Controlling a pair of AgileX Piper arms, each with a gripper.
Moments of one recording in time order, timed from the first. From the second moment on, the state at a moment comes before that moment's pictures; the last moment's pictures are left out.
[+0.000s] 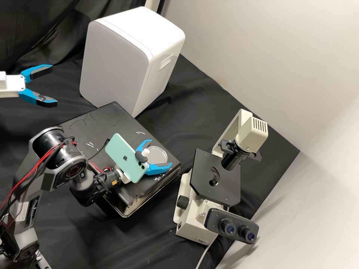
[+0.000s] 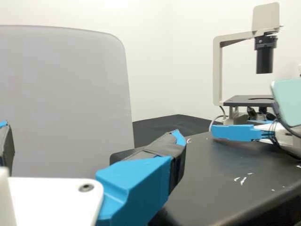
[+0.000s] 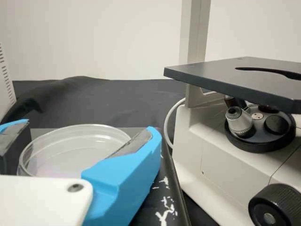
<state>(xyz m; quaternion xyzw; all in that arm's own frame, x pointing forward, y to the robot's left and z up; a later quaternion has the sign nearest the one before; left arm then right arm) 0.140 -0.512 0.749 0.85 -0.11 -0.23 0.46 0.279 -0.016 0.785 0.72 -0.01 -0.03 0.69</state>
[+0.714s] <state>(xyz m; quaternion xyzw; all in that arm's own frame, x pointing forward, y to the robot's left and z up) 0.141 -0.511 0.748 0.85 -0.12 -0.24 0.45 0.262 -0.008 0.850 0.74 -0.06 0.05 0.67</state>
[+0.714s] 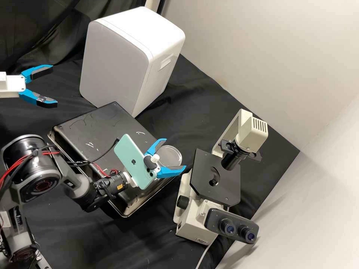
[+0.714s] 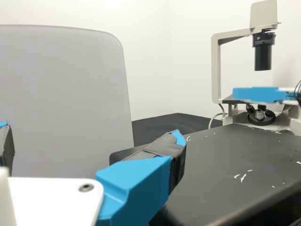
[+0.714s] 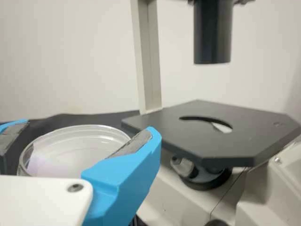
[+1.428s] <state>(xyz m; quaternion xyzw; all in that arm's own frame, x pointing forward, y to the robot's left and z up) 0.140 -0.512 0.745 0.85 -0.11 -0.24 0.45 0.284 -0.015 0.872 0.74 -0.09 0.05 0.66</state>
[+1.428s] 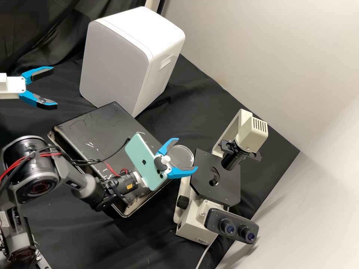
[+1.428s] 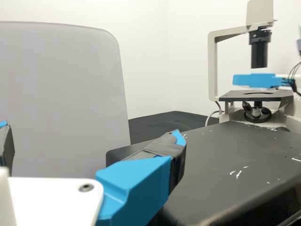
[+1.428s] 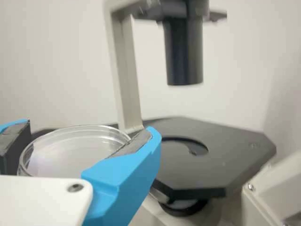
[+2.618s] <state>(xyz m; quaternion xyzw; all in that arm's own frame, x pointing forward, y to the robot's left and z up) 0.139 -0.512 0.742 0.85 -0.11 -0.25 0.45 0.338 -0.075 0.898 0.75 -0.15 0.02 0.65</state>
